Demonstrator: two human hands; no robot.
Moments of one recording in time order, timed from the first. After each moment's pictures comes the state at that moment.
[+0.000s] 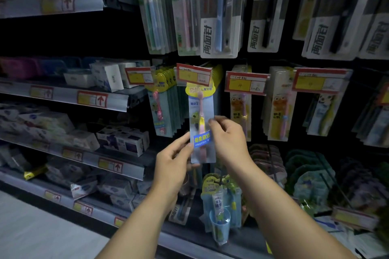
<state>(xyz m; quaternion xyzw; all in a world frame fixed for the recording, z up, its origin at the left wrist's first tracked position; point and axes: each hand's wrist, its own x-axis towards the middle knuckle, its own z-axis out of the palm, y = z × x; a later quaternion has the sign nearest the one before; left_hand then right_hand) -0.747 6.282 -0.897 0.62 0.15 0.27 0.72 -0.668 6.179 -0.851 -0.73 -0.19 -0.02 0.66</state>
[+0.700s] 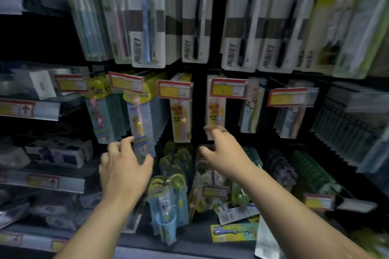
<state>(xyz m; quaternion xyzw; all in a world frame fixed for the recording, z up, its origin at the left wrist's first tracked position) -0.747 6.238 -0.878 0.90 0.29 0.25 0.22 -0.655 6.026 -0.841 -0.93 -0.25 -0.05 0.28</state>
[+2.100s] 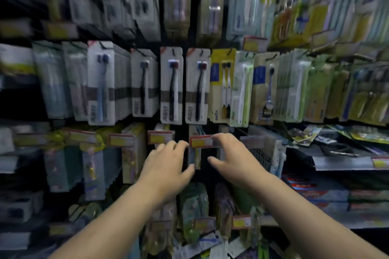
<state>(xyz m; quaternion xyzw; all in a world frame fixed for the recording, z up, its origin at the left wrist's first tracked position) -0.768 6.052 -0.733 0.96 -0.09 0.26 0.09 -0.742 5.855 -0.712 -0.93 -0.21 -0.20 0.22</state>
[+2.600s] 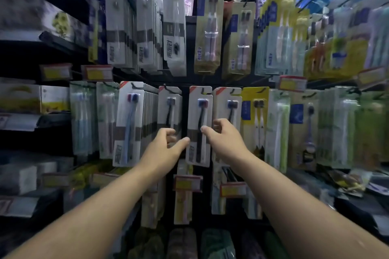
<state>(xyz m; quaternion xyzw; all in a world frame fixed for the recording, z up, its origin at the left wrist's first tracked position) -0.688 6.143 -0.639 0.82 -0.04 0.28 0.49 -0.667 5.966 -0.601 -0.82 -0.17 -0.20 0.50</state>
